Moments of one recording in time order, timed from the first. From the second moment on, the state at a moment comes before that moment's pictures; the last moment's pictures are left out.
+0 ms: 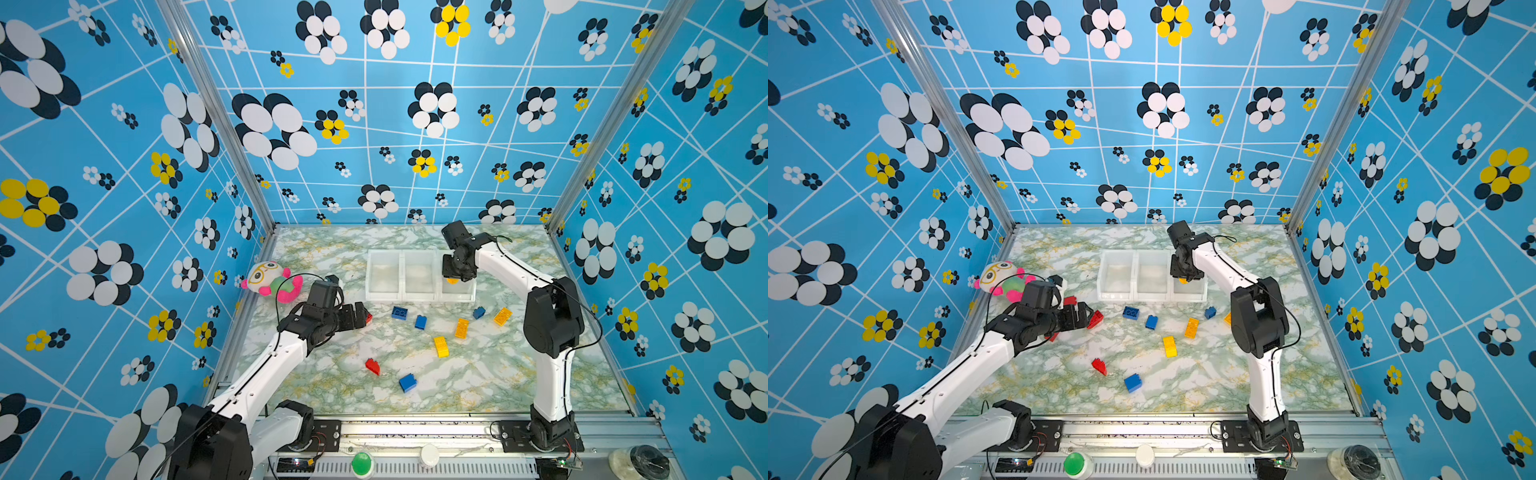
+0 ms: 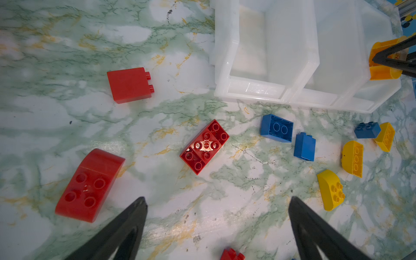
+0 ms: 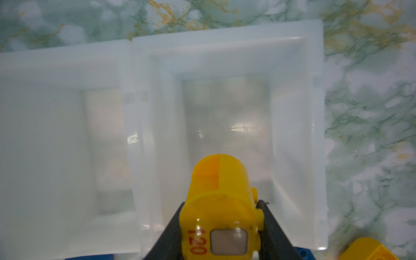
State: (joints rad) left arm -0.30 1.11 0.71 -0.47 0.15 -0.45; right arm 0.43 2.06 1.75 -0.89 0.17 0.48
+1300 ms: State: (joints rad) left arm -0.39 1.45 0.98 -0.70 0.04 -0.15; right arm 0.43 1.54 1.28 -0.88 0.07 0.57
